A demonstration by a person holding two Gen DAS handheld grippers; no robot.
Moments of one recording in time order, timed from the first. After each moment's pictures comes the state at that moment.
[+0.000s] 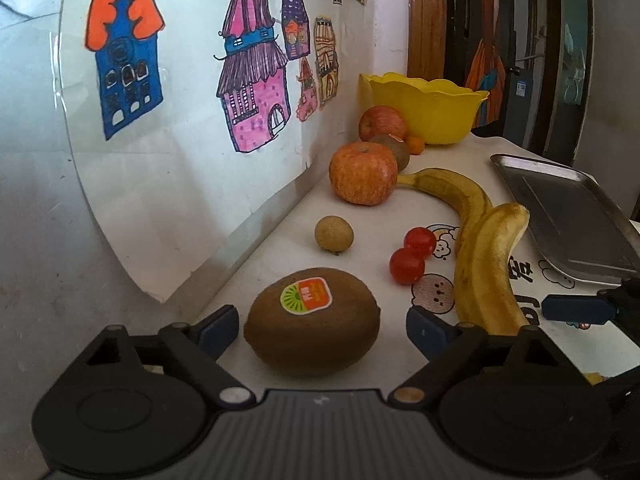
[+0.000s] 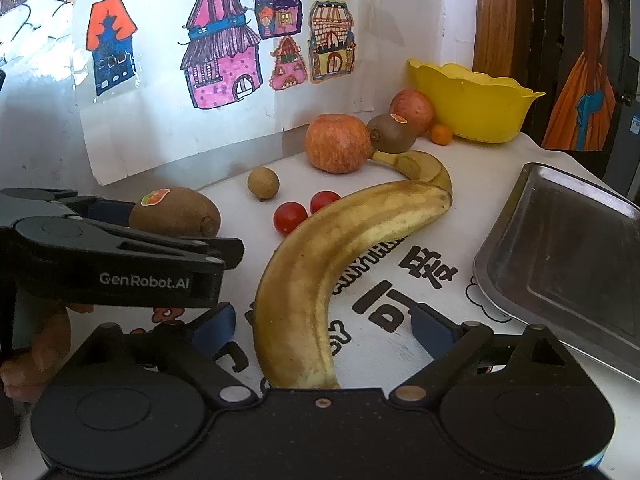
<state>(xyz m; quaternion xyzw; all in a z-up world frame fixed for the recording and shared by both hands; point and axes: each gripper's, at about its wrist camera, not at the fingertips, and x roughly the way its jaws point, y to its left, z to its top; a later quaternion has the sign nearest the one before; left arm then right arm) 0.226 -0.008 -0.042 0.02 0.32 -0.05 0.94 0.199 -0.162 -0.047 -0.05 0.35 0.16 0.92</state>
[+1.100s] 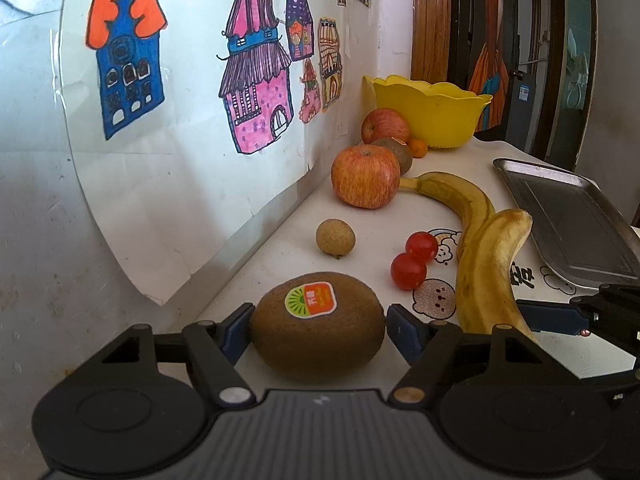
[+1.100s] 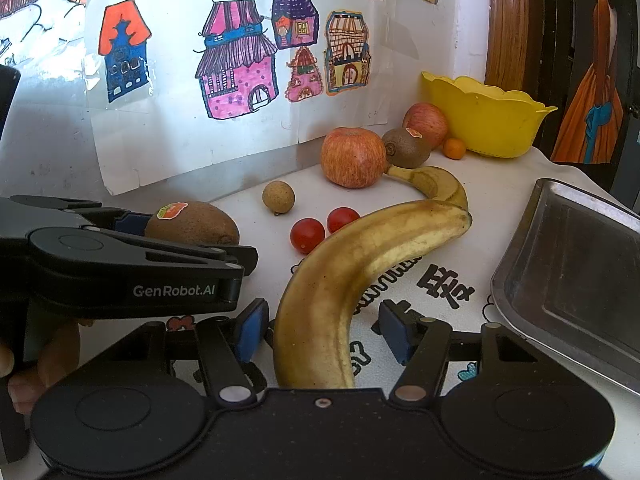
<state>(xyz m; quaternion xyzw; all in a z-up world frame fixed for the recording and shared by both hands) 0.226 -0.008 -0.041 0.02 0.32 -0.05 0.95 0.202 -0.152 -0.045 -0.05 0.33 0.18 0.92</state>
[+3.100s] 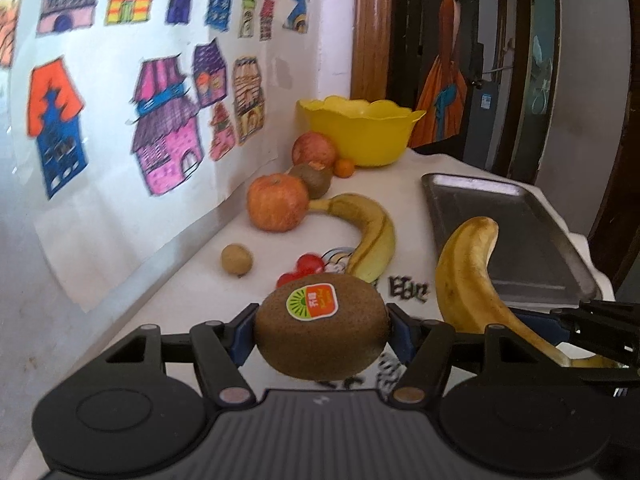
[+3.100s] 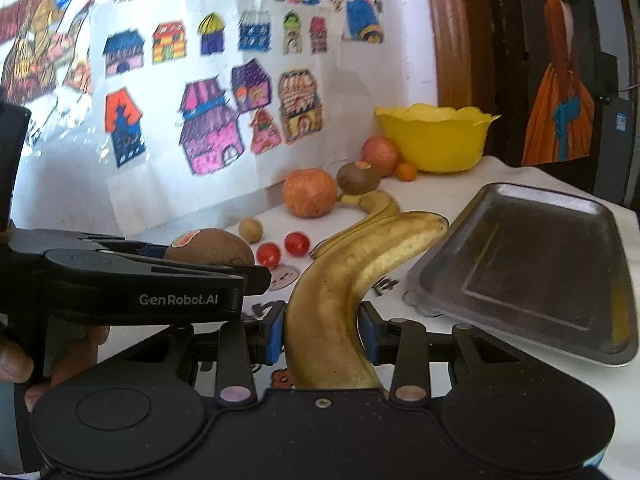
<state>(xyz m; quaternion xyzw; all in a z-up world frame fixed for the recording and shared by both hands) 0.193 -0.073 -0.011 0.02 0.30 -0.09 0.95 0.154 -0.228 -0.019 0.02 0.28 0.17 0.94</state>
